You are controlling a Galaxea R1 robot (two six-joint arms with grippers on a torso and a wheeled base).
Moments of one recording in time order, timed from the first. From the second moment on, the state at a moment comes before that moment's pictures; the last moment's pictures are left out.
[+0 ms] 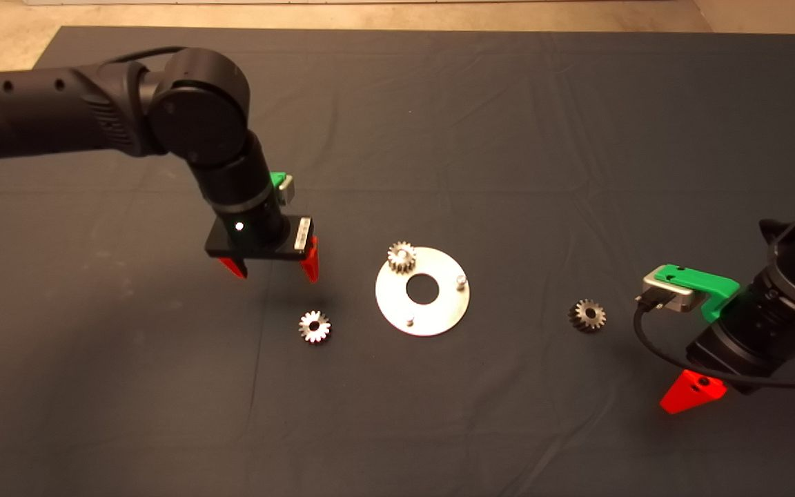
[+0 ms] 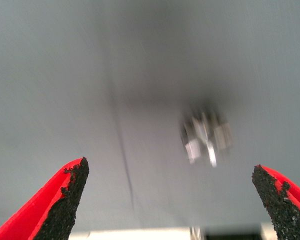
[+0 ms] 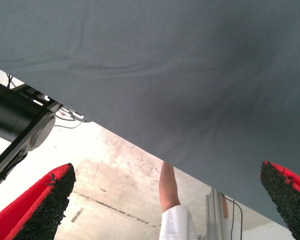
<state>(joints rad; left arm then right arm) -0.47 2.48 -1.00 0.09 1.52 -1.42 0.42 2.08 -0.63 0.07 -1.53 0.94</state>
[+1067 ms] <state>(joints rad) -0.34 2.48 -0.95 0.14 1.46 -1.44 0.42 2.12 -0.63 0.07 -1.53 0.94</state>
